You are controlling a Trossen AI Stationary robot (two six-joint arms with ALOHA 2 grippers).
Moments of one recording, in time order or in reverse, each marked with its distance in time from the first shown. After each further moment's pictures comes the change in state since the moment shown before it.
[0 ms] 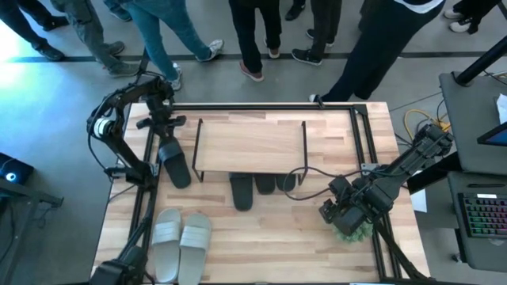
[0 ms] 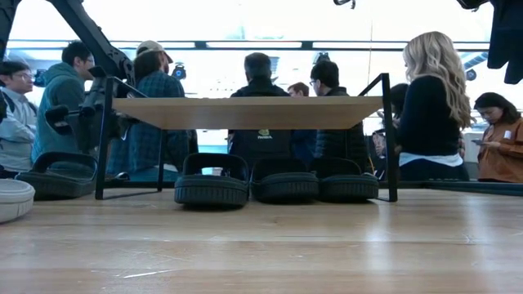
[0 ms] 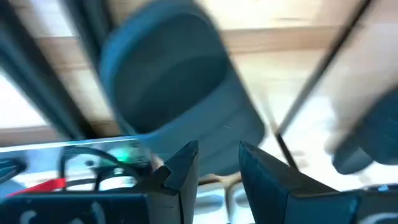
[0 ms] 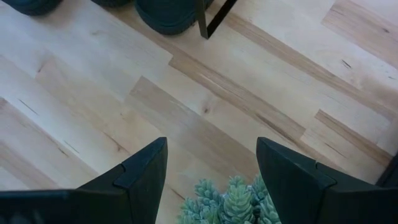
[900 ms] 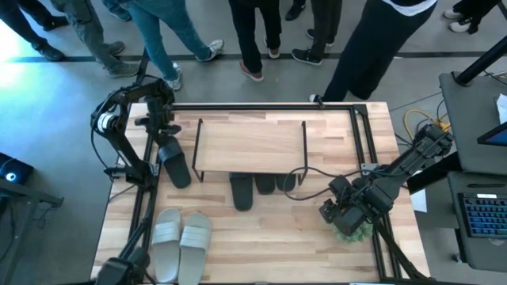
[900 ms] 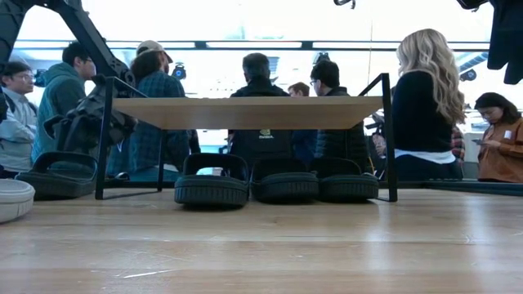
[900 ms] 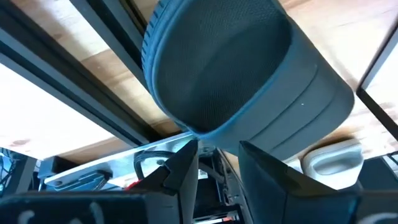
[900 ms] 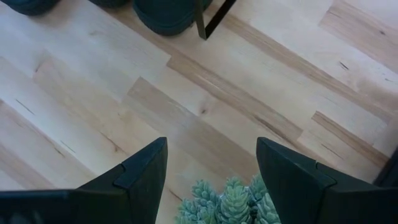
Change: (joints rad) left arm 0.007 0.066 -0.029 -0.039 -0.161 0.349; right arm 0.000 0.000 0.000 -0.009 0.003 -0.004
